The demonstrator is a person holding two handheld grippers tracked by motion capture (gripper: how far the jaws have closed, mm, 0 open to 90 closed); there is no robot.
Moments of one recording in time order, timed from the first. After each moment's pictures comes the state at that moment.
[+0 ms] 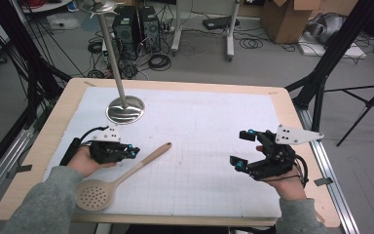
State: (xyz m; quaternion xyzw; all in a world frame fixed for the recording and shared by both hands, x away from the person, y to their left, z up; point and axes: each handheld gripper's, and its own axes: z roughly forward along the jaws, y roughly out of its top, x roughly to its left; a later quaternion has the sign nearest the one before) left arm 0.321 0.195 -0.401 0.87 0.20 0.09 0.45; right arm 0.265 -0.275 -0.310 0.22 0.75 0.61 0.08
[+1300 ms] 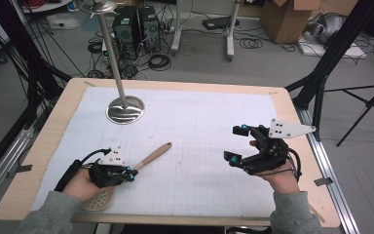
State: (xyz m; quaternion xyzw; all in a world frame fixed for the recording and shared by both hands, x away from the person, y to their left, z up) left arm 0.278 0.181 -0.420 0.90 0.23 0.08 0.37; right arm 0.277 -0.262 -0.306 0.21 0.75 0.62 0.07
